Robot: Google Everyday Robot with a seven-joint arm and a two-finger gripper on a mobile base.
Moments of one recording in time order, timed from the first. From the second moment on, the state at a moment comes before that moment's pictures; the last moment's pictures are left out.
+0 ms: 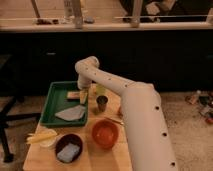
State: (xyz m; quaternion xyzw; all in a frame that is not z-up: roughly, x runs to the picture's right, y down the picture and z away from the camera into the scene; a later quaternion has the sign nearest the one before) arm -0.147 0.028 0.934 -0.30 -0.13 0.00 0.94
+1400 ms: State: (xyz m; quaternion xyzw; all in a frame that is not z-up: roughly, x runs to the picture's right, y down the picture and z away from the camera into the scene) arm -0.153 0.044 0.974 -0.34 -0.13 0.00 0.93
